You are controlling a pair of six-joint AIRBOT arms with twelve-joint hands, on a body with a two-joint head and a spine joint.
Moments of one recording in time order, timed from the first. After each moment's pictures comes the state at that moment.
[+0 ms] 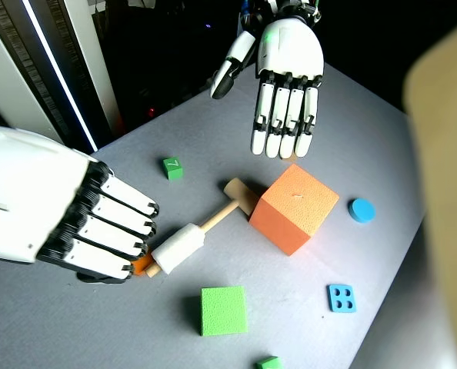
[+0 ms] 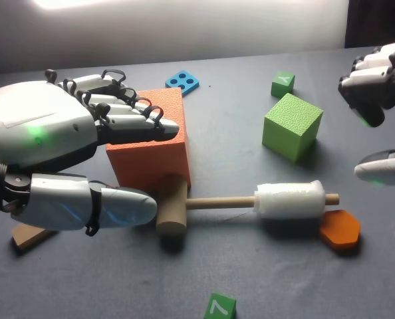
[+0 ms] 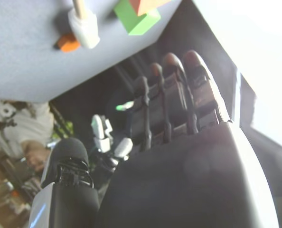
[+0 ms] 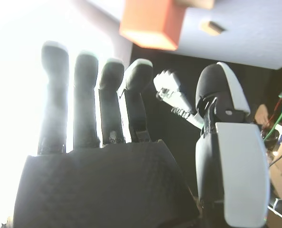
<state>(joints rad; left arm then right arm) 0.50 -0.66 0.85 0.51 -0.54 0.45 -0.19 -0.57 0.67 0.24 0.06 -1.37</state>
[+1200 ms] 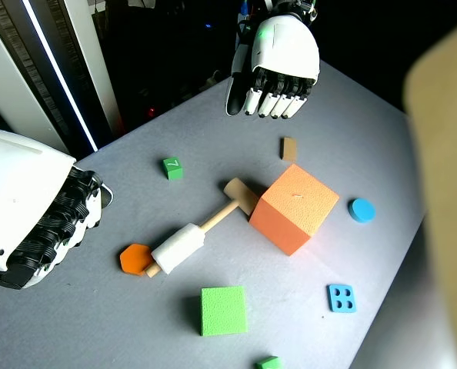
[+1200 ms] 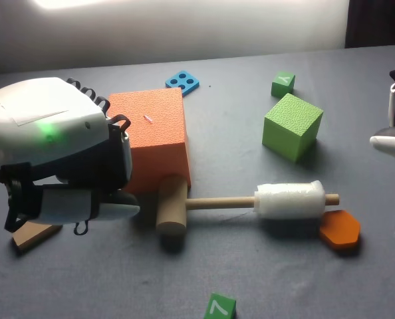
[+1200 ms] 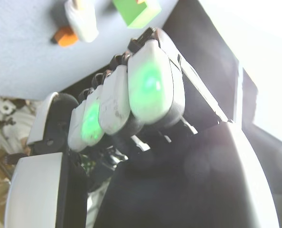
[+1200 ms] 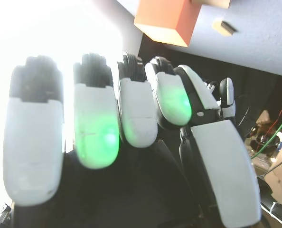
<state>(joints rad) 0.47 -0.67 0.83 0.51 -0.52 0.47 -0.20 -0.55 0.67 0.24 0.08 -1.39</state>
